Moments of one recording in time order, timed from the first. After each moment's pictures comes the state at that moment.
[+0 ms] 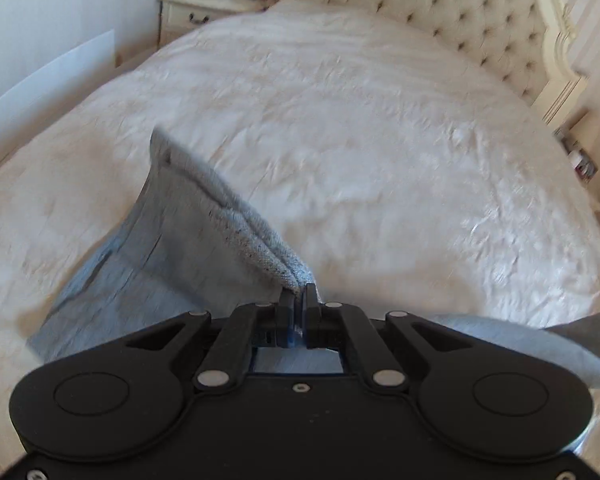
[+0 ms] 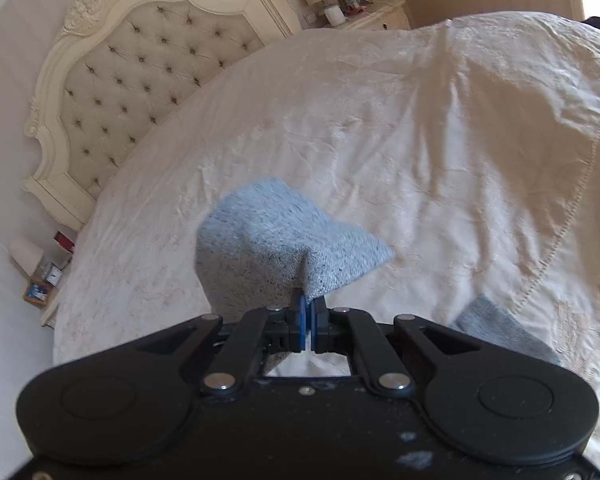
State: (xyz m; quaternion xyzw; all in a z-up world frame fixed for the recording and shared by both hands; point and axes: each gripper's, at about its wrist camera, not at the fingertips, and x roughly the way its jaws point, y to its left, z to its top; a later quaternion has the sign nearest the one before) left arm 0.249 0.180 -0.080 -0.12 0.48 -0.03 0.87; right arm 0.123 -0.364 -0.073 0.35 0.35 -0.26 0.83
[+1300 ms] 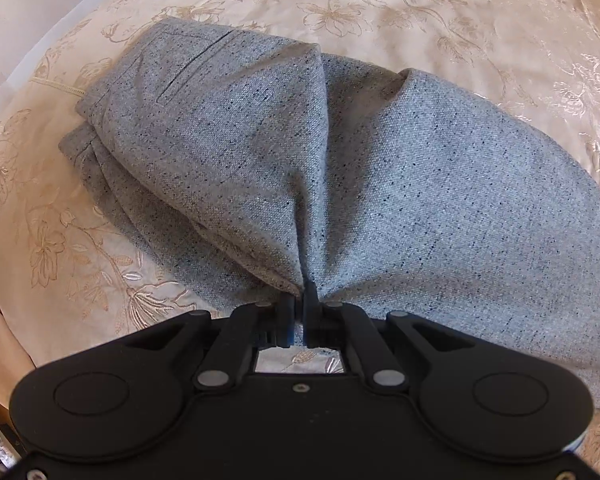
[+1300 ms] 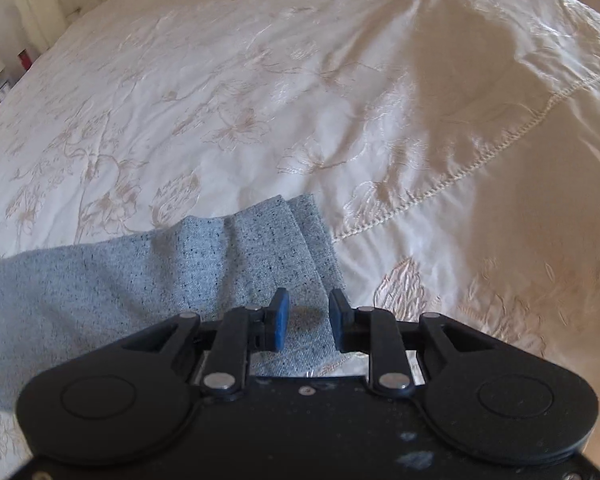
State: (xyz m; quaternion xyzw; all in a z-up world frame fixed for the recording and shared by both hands) left arm 0.188 0.131 -0.200 -0.04 0.60 0.09 0.80; right arm 0.072 -0.441 -0.187 0.15 0.50 -0.17 0.84
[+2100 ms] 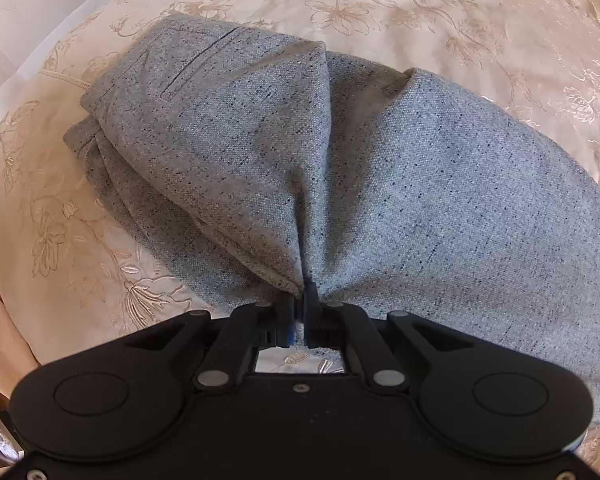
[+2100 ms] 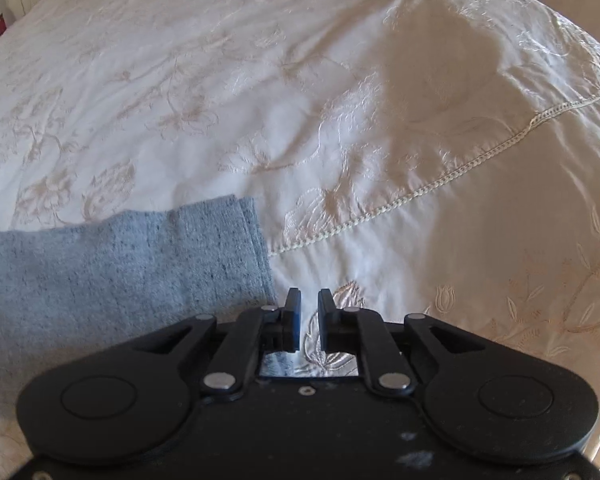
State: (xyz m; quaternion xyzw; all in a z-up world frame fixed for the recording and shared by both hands) left arm 0.193 0.128 -0.203 -0.05 0.60 0.11 0.79; right arm 0.078 -0.451 -0.183 0.13 0.49 -0.24 0.83
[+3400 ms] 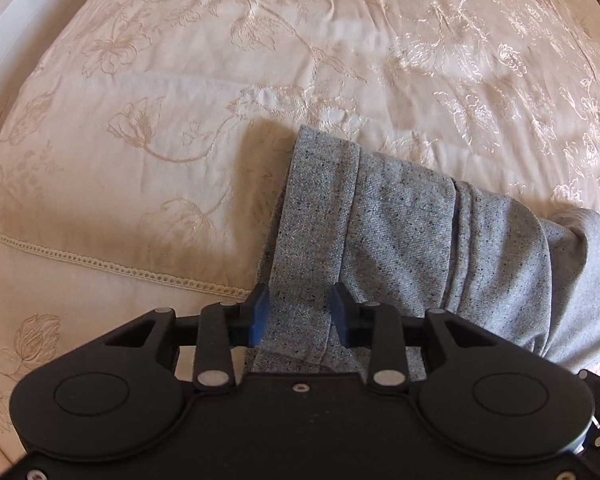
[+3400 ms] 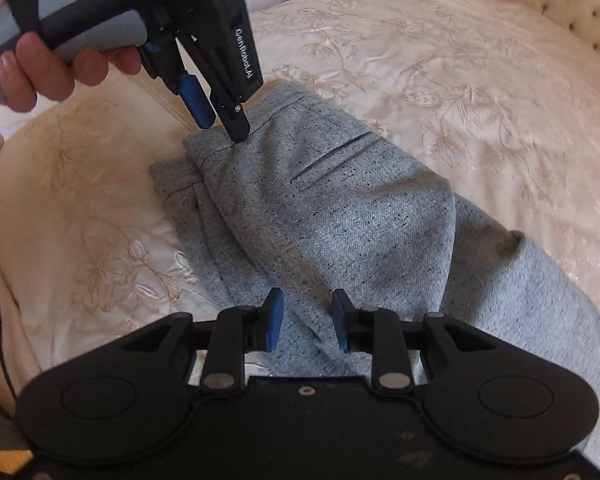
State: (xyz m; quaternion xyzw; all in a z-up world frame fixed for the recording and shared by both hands) left arm 0.341 0.361 -0.194 -0.02 0.65 -0.10 0.75; right arm 0.217 0.266 -0.163 -0.18 0.50 0.20 0.83
